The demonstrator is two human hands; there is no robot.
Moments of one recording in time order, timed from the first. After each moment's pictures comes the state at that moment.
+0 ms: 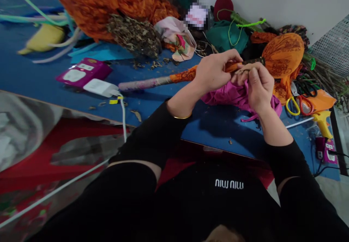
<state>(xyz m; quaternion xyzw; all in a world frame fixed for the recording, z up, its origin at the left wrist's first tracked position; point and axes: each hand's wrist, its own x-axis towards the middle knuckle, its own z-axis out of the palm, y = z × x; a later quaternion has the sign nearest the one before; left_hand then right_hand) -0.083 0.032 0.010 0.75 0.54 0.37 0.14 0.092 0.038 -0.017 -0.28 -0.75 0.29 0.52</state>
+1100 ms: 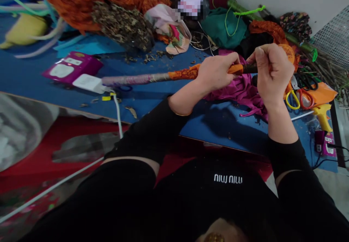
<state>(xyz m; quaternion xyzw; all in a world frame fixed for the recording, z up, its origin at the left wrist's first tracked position) -0.071 0.036 -0.009 0.77 0.57 0.28 0.11 0.113 0.013 0.041 -0.40 -0.78 0.13 0.47</state>
